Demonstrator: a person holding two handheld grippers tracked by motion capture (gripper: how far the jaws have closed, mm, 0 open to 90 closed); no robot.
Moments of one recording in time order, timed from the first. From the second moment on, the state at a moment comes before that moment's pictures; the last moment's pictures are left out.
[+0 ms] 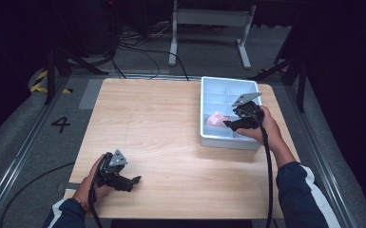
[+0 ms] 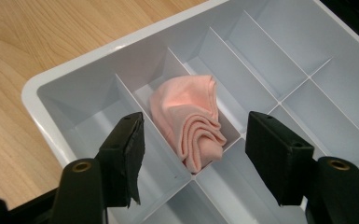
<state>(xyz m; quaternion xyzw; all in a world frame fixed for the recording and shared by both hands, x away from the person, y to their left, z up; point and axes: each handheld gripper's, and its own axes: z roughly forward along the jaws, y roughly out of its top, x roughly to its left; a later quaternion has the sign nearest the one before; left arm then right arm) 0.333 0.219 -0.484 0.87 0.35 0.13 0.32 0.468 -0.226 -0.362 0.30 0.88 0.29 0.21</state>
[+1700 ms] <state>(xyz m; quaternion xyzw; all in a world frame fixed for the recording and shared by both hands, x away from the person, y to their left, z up) 0.333 0.219 -0.484 0.87 0.35 0.13 0.32 0.386 -0.248 -0.360 0.24 0.90 0.29 0.23</state>
